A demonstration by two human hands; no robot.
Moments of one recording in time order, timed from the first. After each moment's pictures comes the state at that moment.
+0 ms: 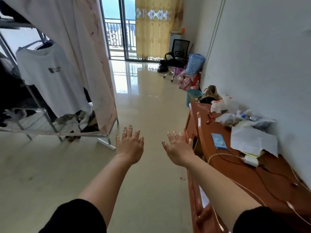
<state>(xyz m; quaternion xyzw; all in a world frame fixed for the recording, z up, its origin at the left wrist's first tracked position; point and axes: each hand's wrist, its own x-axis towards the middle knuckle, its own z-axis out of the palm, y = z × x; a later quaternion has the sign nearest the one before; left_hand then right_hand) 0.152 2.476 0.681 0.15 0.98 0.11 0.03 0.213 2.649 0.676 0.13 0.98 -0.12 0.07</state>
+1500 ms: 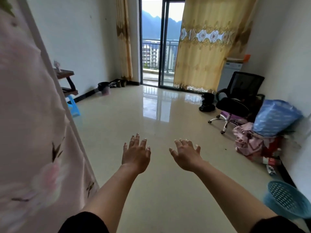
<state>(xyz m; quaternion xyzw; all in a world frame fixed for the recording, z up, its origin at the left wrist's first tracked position) -1.107 2.681 0.699 0.07 0.99 0.15 -0.01 -1.098 2.866 0.707 0.01 0.99 -0.09 0.06</state>
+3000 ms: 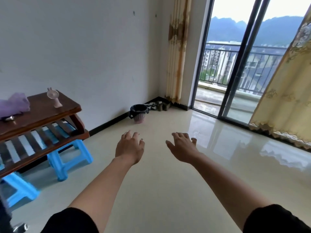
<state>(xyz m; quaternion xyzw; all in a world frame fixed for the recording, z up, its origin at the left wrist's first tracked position) -2.444 2.413 0.710 -0.15 0.97 0.18 -0.06 -2.505 2.599 0.708 -0.18 0.98 -0.12 0.03</state>
